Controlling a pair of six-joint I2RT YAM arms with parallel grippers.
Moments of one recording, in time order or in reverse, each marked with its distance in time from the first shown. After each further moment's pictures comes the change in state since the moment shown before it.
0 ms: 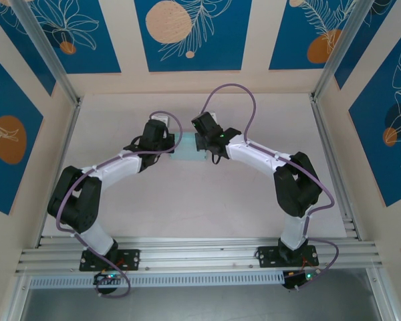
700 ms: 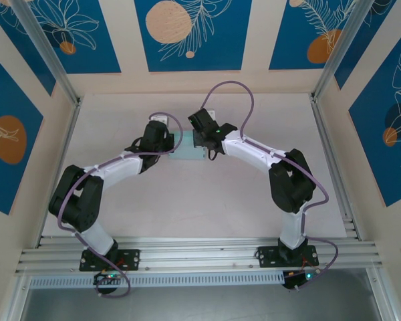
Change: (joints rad) left arm -0.007 0.012 -0.018 0.050 -0.056 0.000; right arm 0.000 0.063 0.097 -0.053 0.001 0.086
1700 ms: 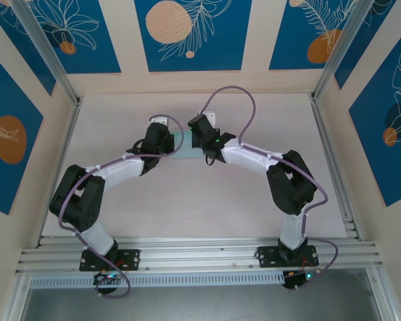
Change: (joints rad) left arm -0.015 0.006 -0.019 0.027 -0.057 -0.008; right arm 0.024 -0.023 -0.148 0.258 0.090 0.009
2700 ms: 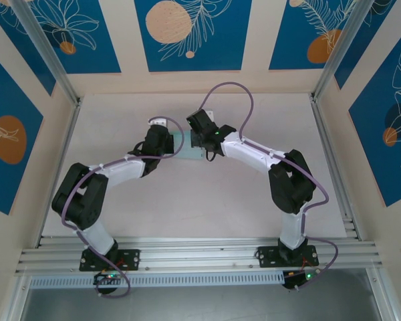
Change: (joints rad) left arm 0.000 0.023 -0.034 0.092 -0.050 0.000; right arm -0.009 0.014 0.136 -0.224 -0.102 0.003
